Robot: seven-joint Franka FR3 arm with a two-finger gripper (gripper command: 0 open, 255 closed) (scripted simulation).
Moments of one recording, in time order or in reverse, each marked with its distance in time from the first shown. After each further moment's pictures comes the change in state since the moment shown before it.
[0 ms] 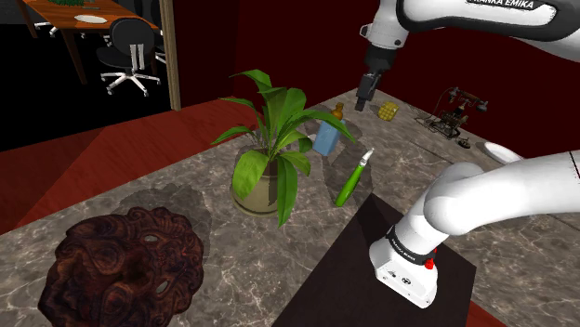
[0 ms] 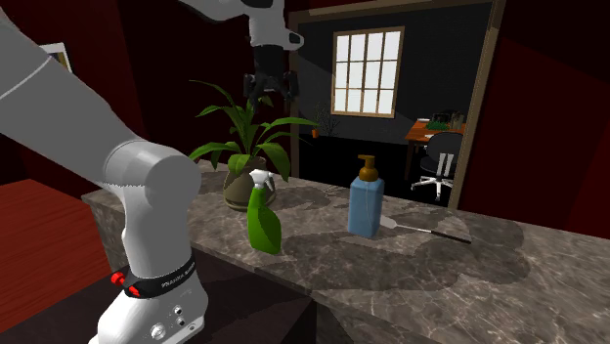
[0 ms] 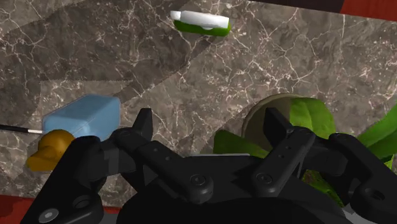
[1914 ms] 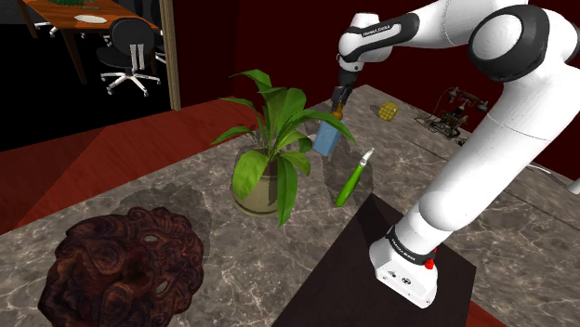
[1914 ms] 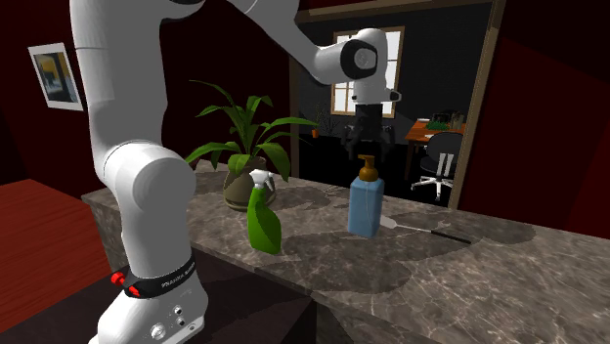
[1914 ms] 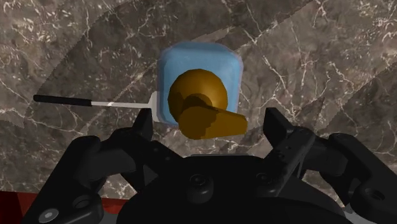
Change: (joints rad) arm -0.125 0.721 -0.271 0.320 0.012 0.452 -0.315
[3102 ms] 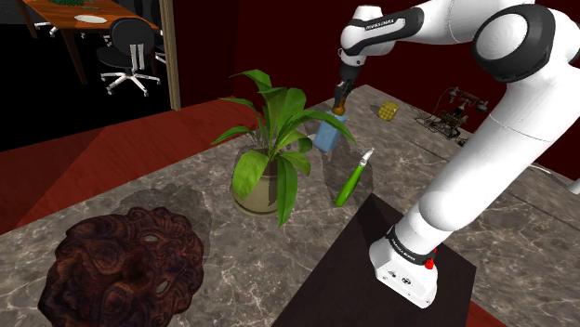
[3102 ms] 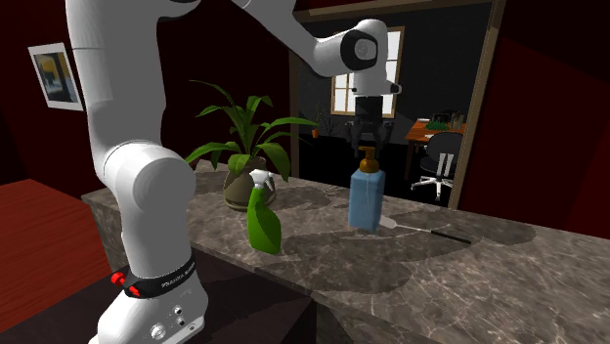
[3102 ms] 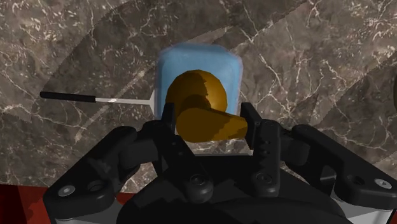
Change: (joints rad) arm 0.003 -0.018 0.002 0.032 -0.004 -0.049 0.003
